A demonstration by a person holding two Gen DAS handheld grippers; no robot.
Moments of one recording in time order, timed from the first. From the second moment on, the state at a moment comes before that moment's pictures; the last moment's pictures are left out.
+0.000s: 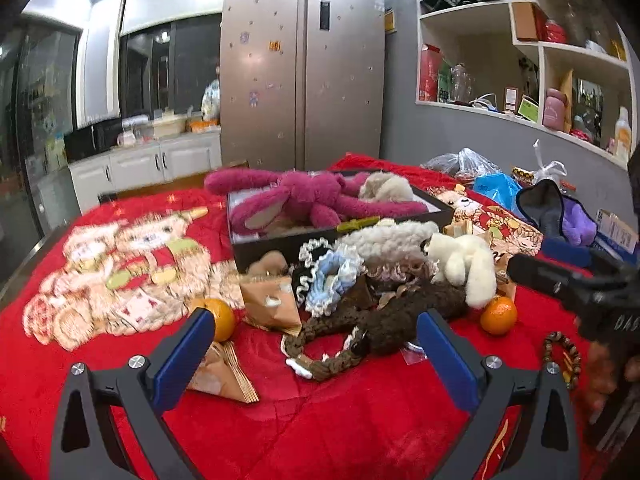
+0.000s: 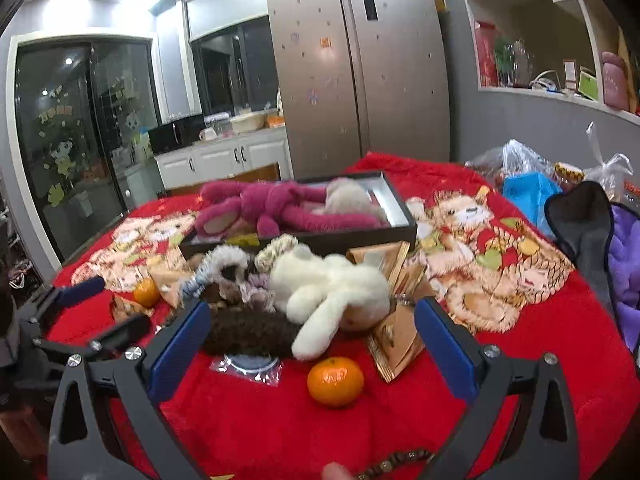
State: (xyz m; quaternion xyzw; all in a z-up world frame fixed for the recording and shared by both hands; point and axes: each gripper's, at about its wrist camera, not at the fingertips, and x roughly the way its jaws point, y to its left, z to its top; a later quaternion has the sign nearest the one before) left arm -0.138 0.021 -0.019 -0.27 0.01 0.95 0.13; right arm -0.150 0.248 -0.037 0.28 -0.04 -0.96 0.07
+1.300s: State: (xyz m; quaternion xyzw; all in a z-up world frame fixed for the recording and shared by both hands) left arm -0.178 -0.021 -0.045 -0.39 0.00 0.92 0.04; right arm -0.182 0.240 -0.083 0.41 -0.04 -0.91 0.05
